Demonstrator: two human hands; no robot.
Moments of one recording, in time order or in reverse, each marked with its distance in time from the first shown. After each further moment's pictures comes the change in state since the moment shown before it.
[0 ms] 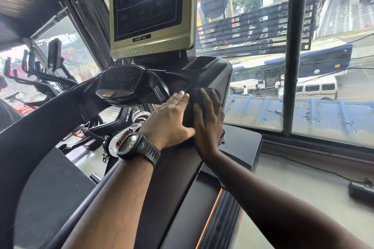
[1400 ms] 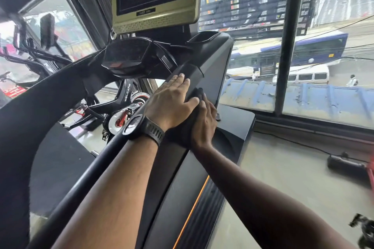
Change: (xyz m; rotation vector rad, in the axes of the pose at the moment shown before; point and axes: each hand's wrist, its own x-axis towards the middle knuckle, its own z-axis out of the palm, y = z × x) left_hand -0.085 0.009 -0.001 -0.075 0.055 -0.052; right_hand -0.113 -0.047 -0.018 0.223 -0.034 0.454
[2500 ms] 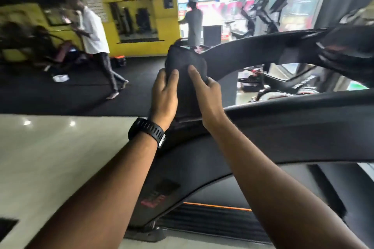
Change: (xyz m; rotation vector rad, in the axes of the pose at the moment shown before) left_hand -0.395 -0.021 -0.104 -0.494 1.269 -0.928; right_hand -0.325 -0.148 0.075 0.214 -1.380 0.225
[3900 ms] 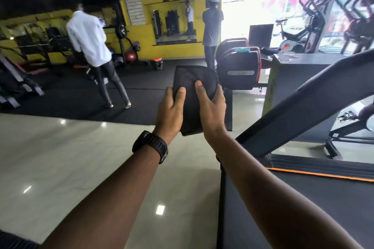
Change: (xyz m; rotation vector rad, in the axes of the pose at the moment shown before) left_hand 0.353 -0.288 -0.591 0.240 0.000 -0.107; right_hand 0.154 0.201 0.709 0.059 0.023 -0.088
